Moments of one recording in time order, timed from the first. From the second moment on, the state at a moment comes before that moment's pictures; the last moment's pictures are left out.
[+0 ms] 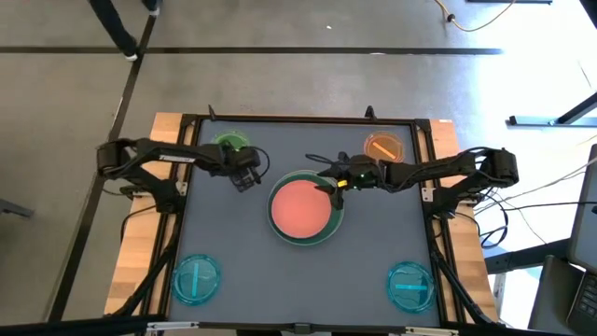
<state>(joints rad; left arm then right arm) 0.35 1.46 0.73 -0.59 -0.43 -0.17 -0.12 1.46 0.67 0.31 -0.01 0.07</state>
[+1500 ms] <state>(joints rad) 0.09 1.34 0.78 -0.57 -0.51 -0.05 -0.03 1.24 0.67 0.15 0.00 0.07</state>
